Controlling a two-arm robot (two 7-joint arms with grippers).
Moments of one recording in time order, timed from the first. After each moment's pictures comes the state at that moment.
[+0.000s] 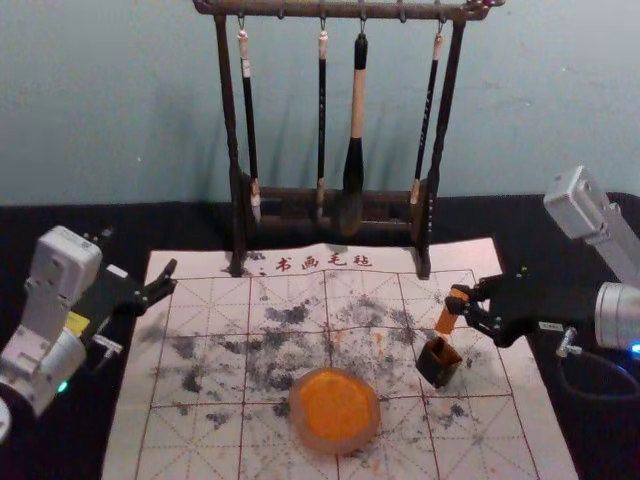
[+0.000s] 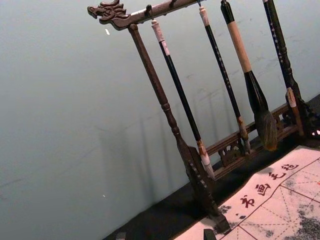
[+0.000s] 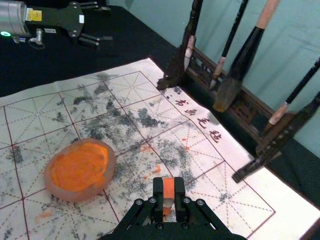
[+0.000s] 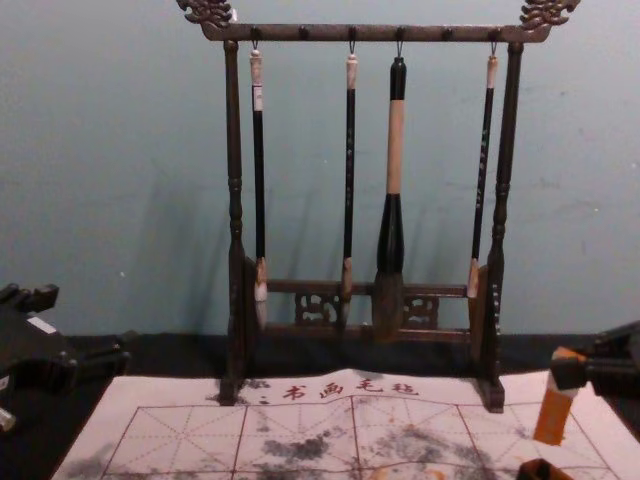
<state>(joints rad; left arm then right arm) -0.20 0.60 0.45 -1.41 -0.25 -0.12 0.03 0.41 0.77 -0.55 -1.53 0.49 0.26 0.66</state>
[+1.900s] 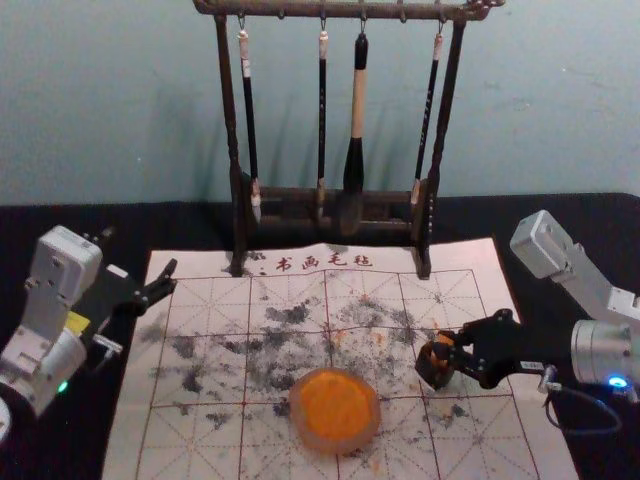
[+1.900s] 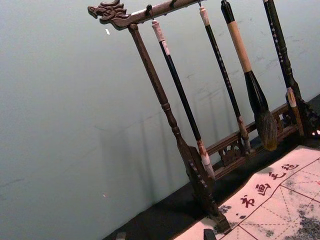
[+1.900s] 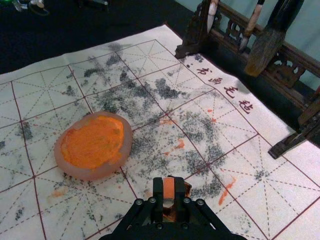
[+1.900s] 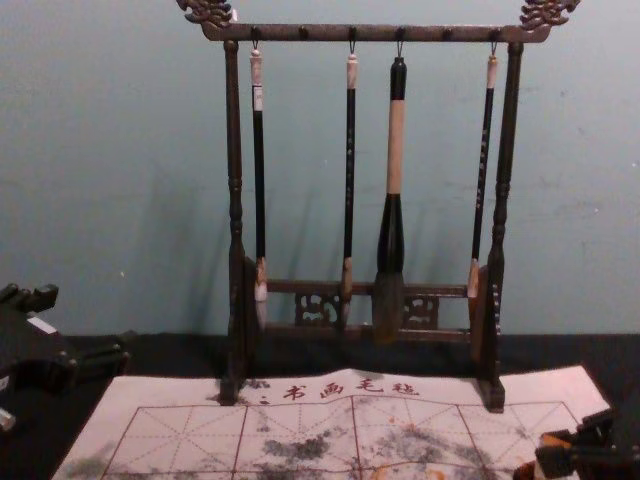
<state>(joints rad) -0.20 0.60 0.45 -1.41 -0.25 -0.12 0.03 0.41 0.72 -0.61 -1.45 0.45 0.29 0.70</state>
